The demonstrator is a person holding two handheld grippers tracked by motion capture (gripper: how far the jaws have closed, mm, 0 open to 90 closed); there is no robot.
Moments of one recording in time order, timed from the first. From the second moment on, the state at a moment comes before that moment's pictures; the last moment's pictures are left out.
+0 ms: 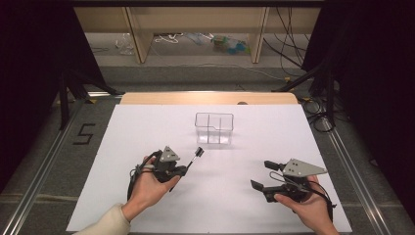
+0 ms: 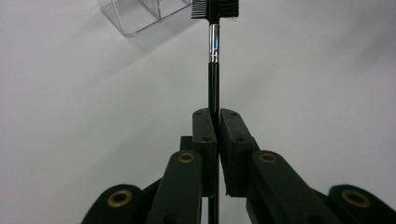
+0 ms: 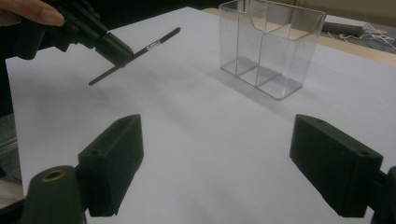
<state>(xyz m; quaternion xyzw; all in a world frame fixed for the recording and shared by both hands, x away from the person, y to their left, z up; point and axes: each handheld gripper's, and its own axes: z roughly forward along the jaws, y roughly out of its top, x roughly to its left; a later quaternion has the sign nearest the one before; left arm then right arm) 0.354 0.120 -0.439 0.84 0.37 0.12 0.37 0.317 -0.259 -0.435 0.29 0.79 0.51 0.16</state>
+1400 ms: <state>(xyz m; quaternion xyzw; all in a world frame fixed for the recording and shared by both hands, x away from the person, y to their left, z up) 0.351 0.122 -0.431 0.81 0.36 0.15 0.43 0.317 -0.258 -0.435 0.30 0.79 0.51 0.15</state>
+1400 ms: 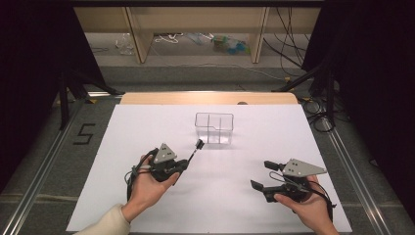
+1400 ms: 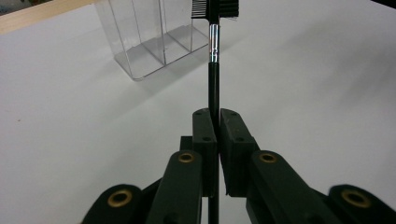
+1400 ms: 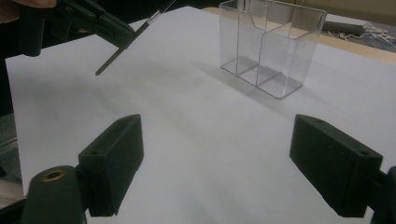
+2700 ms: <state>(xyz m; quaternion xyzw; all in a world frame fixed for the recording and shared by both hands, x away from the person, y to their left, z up) 0.345 0.118 -0.425 0.79 0.35 0.17 0.48 0.318 -0.255 -0.435 0.29 0.79 0.52 0.15</state>
